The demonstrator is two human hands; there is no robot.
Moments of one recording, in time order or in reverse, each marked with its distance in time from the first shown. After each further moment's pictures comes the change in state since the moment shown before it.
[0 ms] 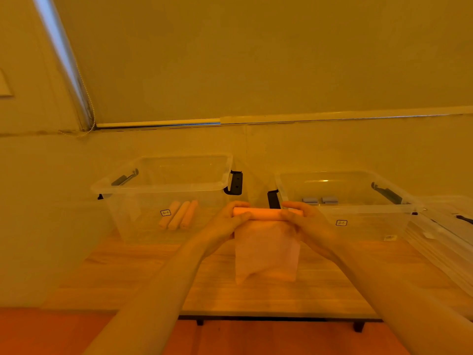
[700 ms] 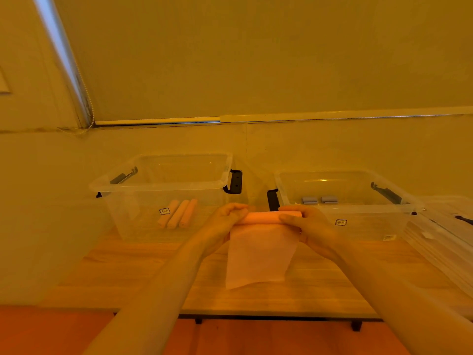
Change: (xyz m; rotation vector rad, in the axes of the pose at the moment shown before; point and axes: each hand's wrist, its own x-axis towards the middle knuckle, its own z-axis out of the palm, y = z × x) left_hand -0.002 -0.001 0.001 -0.095 0.022 -0.034; right_hand 0.002 0.001 -0.002 0.063 -0.029 0.083
